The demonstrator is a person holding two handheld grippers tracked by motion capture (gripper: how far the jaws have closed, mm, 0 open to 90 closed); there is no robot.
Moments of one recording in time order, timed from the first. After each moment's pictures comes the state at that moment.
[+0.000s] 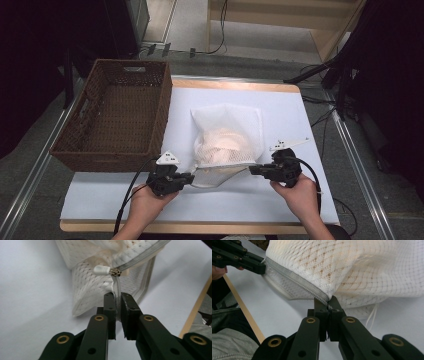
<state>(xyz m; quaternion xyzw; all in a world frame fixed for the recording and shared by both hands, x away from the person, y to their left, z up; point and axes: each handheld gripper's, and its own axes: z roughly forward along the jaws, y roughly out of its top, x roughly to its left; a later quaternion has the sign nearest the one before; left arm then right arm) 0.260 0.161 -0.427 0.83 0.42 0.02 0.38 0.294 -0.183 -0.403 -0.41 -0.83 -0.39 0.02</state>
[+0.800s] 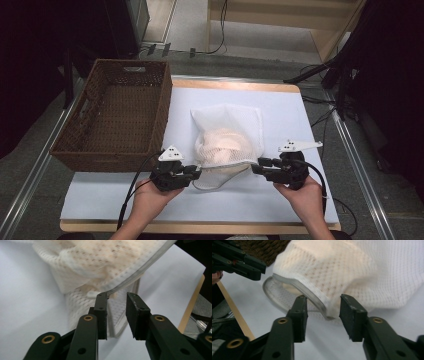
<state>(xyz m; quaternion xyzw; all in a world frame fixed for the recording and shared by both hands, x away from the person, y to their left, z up) 0.262 0.147 -0.405 0.82 0.39 0.04 0.41 0.282 -0.192 -0.390 -0.41 -0.80 -0.43 -0.03</state>
